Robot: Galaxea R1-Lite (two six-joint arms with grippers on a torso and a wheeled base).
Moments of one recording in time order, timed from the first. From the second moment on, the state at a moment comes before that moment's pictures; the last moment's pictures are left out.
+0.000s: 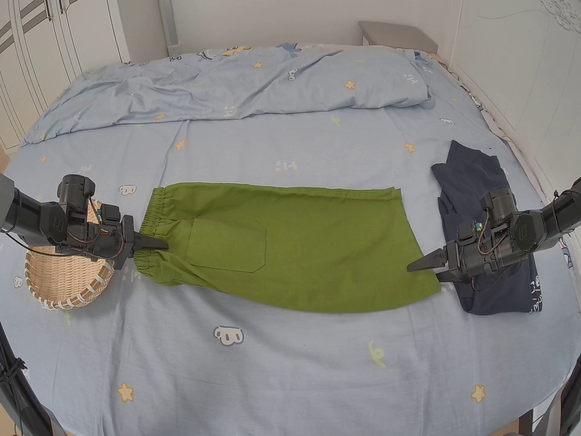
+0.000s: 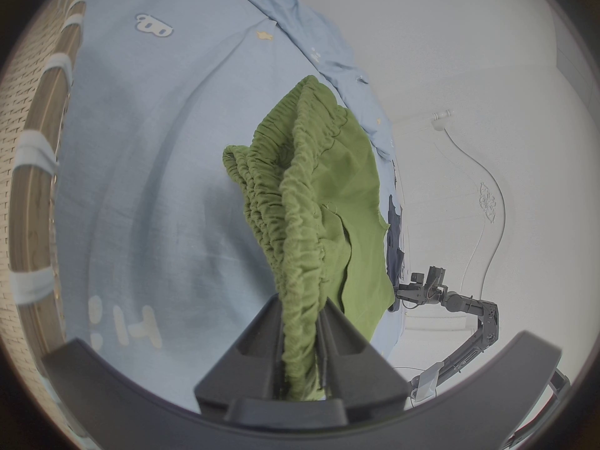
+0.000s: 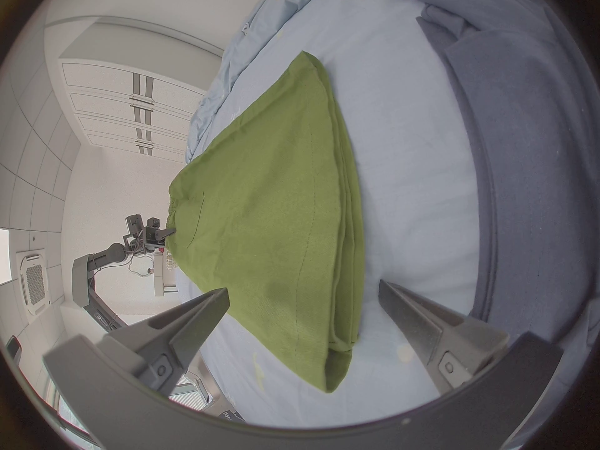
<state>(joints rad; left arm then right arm) 0.15 2.02 -1.20 0.02 -0.87 -0.31 0.06 2.05 -1.12 0.06 0.73 0.17</state>
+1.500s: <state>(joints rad) 0.15 1.99 -1.20 0.23 -0.86 -0.26 0.01 2.05 -1.15 0.11 0.97 0.25</state>
